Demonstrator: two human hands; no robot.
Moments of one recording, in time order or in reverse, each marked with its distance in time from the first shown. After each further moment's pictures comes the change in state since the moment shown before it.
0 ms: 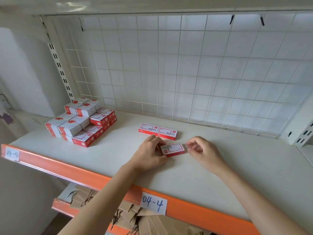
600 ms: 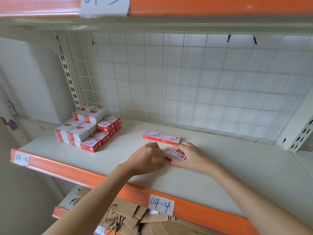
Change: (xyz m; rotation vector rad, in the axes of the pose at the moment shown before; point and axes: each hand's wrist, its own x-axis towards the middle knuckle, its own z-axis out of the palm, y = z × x) left_hand -0.014 -0.007 -0.032 0.152 -0.119 0.175; right_hand 0.016 -0.048 0.020 -0.339 -0.336 -0.017
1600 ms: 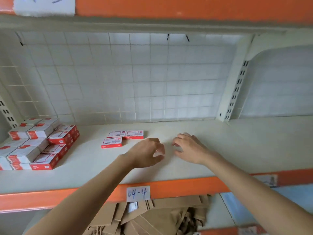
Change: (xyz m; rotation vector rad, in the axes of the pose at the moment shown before) left_hand 0.040 0.066 0.021 0.133 -0.224 0.383; right_hand -0.088 0.013 -0.036 -0.453 0.129 0.241
